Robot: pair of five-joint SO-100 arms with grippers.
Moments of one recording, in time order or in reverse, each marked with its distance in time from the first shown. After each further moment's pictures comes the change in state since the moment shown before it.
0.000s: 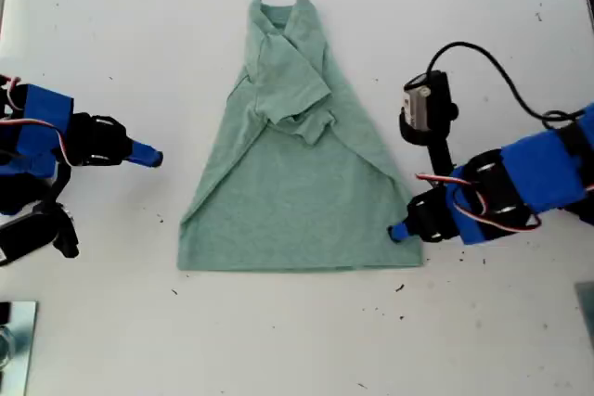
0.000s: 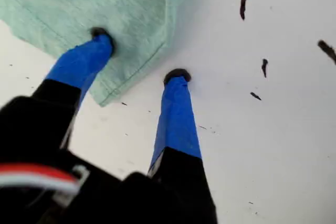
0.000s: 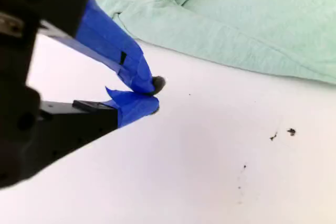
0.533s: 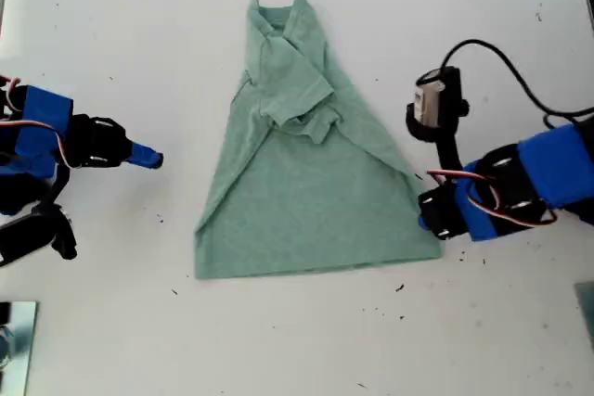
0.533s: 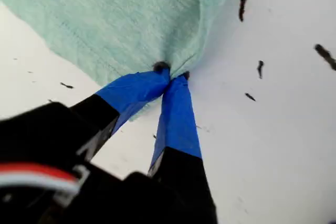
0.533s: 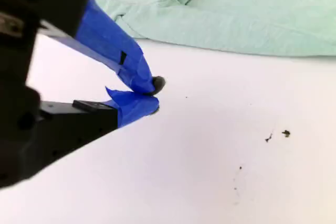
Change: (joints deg) arm 0 0.8 1.3 0.4 0.0 0.0; arm 1 0.4 6.5 0.0 5.9 -3.1
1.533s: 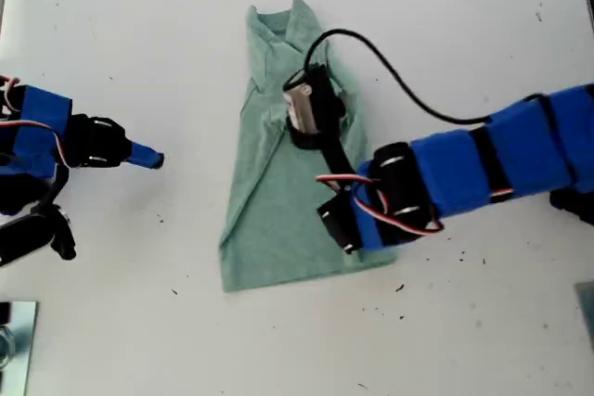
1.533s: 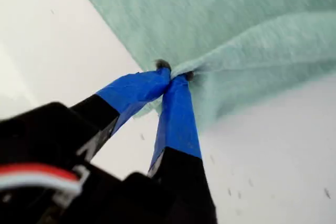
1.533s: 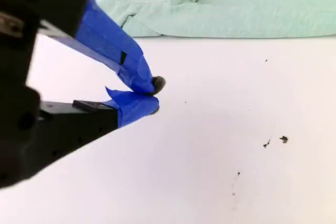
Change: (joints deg) arm 0 0.3 1.2 0.0 0.1 0.0; arm 1 3.2 -37.3 -67.9 19.5 -14.8
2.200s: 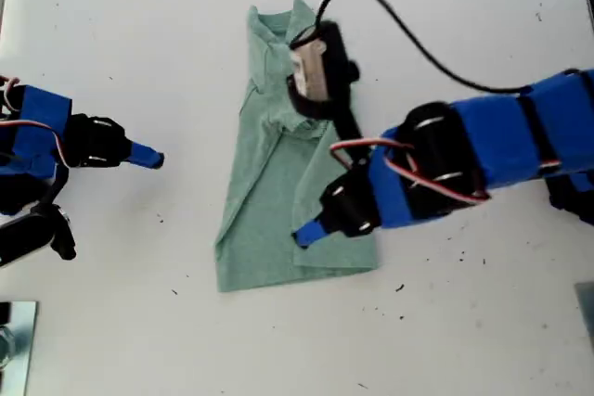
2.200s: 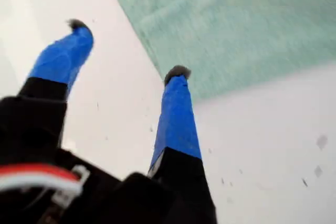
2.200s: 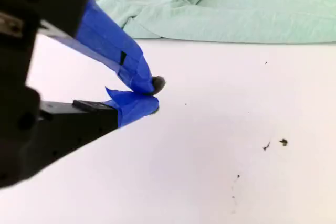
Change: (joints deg) arm 0 0.0 0.5 0.0 0.1 -0.2; arm 1 3.4 14.8 1.8 7.7 -4.8
